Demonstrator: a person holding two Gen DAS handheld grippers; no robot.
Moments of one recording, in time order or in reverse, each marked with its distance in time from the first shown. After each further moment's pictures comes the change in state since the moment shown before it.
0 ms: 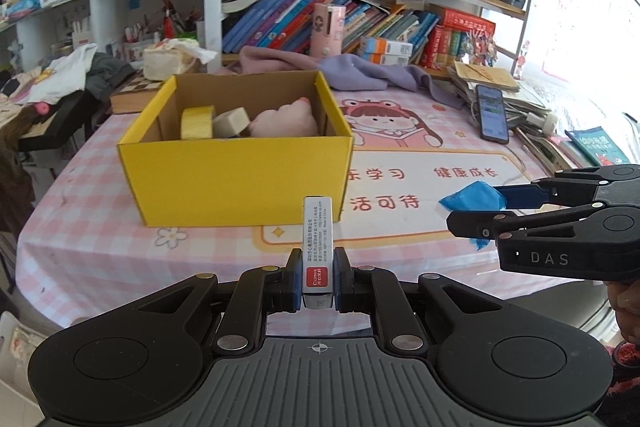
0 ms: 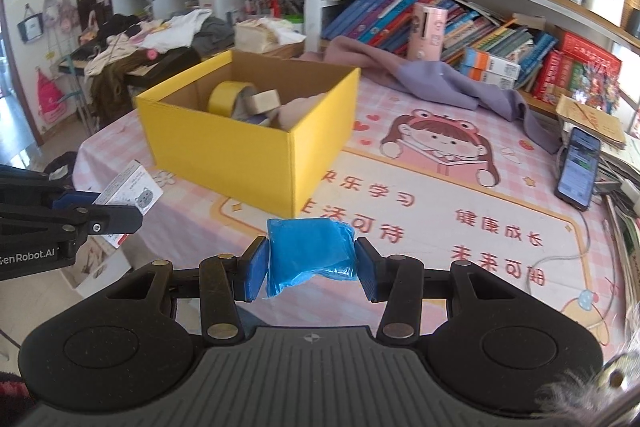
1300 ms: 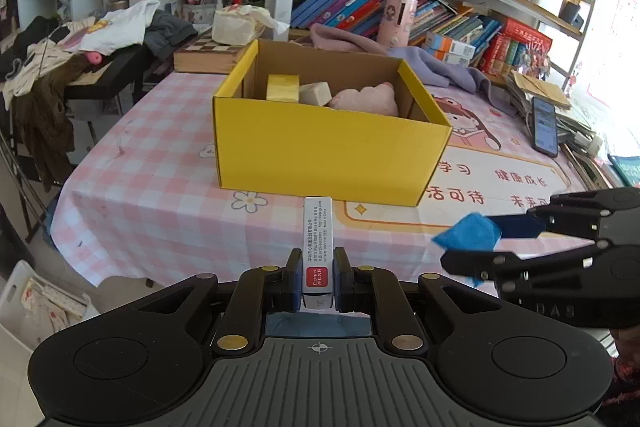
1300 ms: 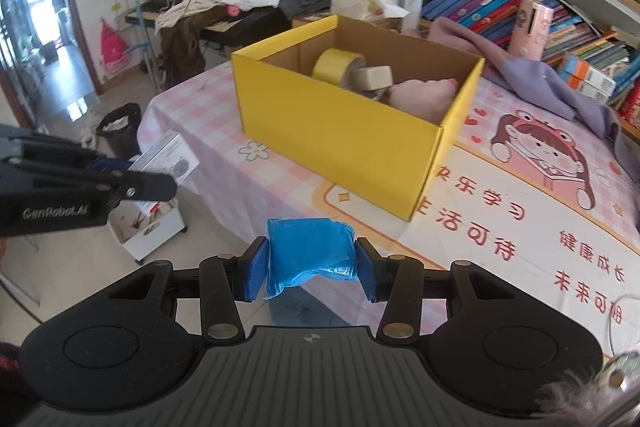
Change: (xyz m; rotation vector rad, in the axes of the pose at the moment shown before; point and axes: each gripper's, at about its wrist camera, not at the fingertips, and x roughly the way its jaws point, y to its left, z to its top) left arm -0.001 0.072 -0.010 -0.128 0.051 0.068; right arm 0.045 0.067 0.014 -0.135 0.103 0.189
